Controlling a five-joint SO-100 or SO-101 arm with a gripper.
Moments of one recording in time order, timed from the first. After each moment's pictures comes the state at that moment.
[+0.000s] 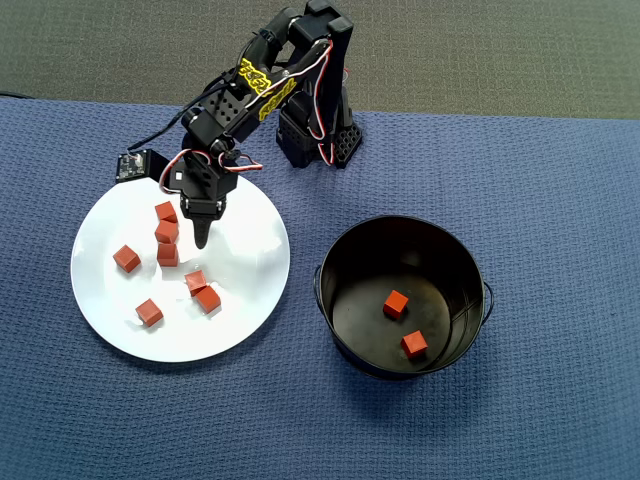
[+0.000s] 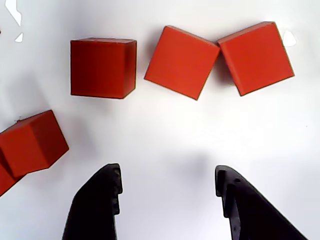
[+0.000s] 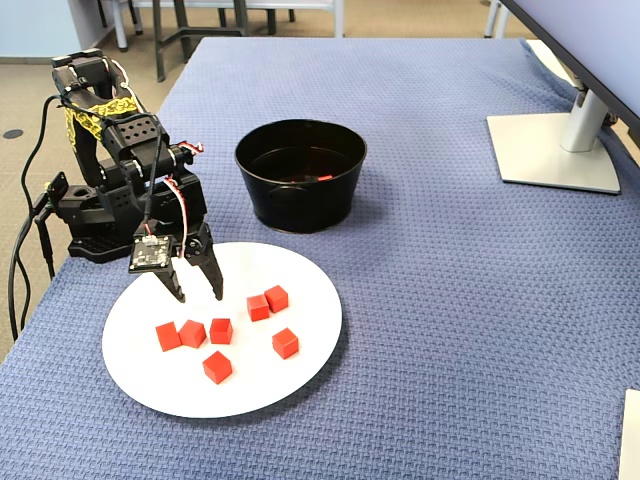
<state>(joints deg) 46.4 100.1 123.8 50.7 -53.8</state>
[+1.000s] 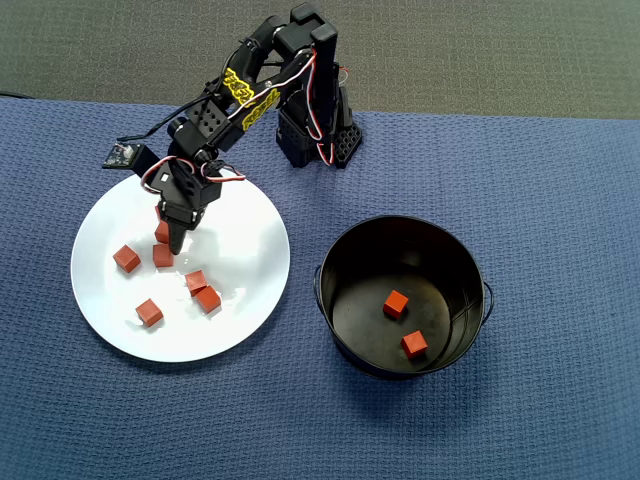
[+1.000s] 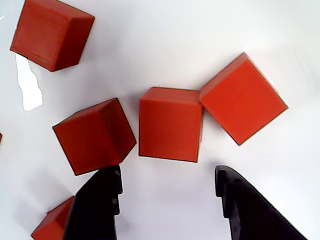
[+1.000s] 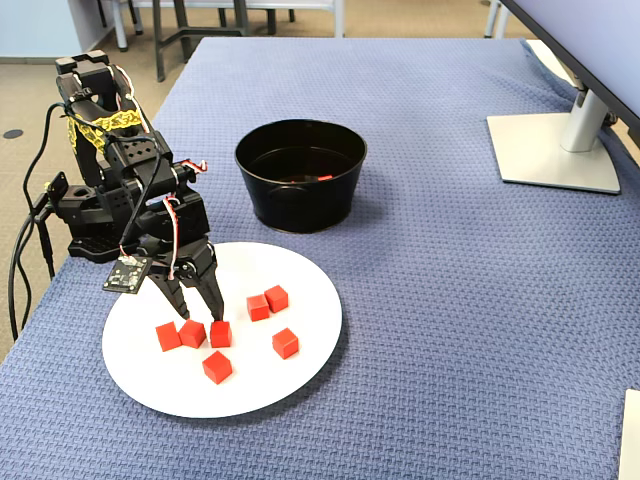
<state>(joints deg) 48.9 90.4 117.5 45.8 -37.4</state>
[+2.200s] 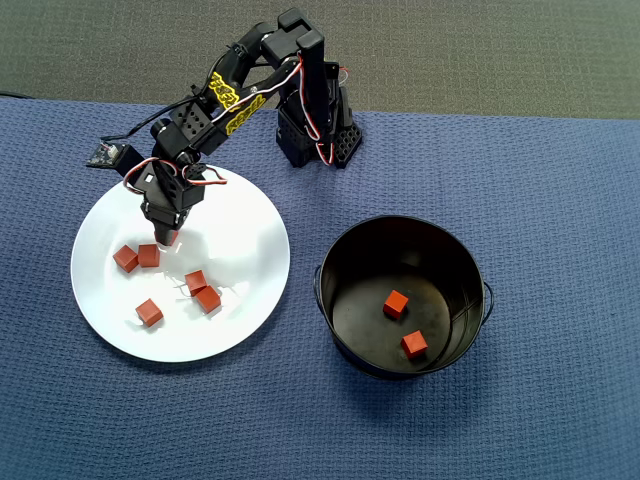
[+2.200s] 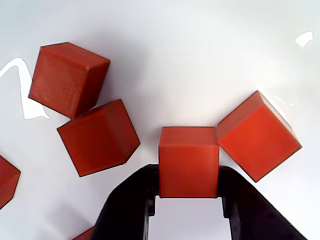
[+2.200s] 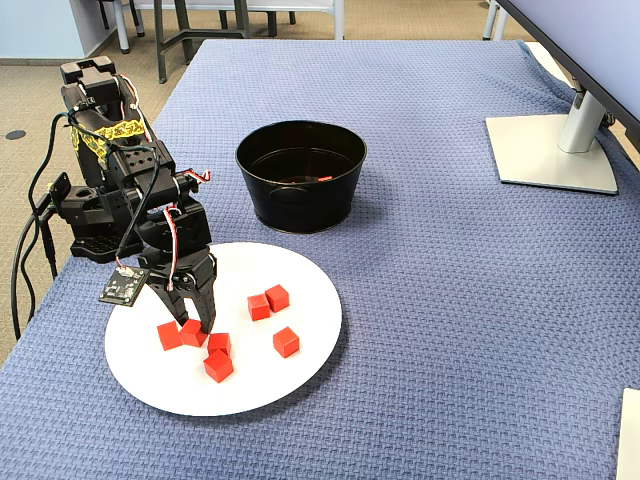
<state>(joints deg) 51.1 84.2 109.5 48.3 -37.1</state>
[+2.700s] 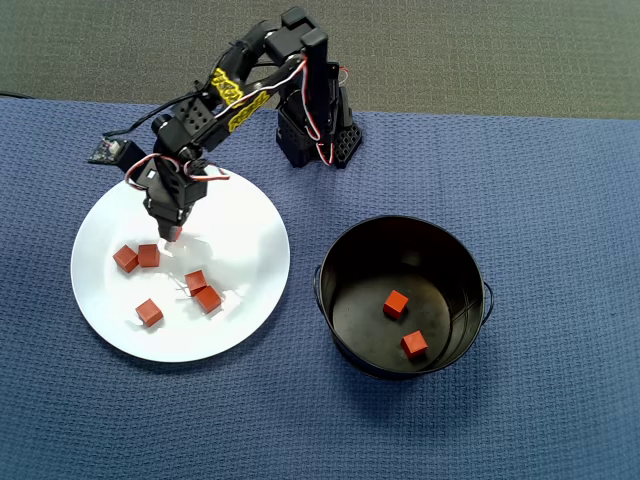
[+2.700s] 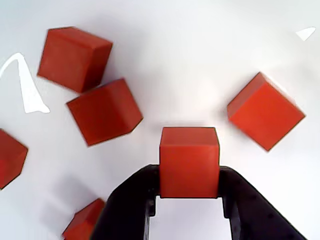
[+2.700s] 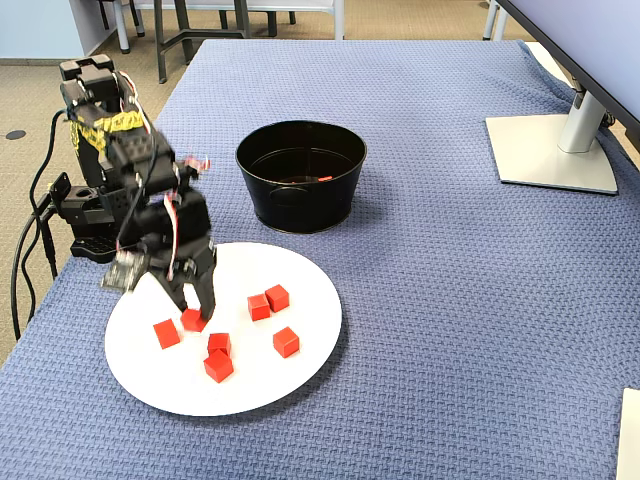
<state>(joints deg) 49.1 89.2 107.6 55.3 -35.7</state>
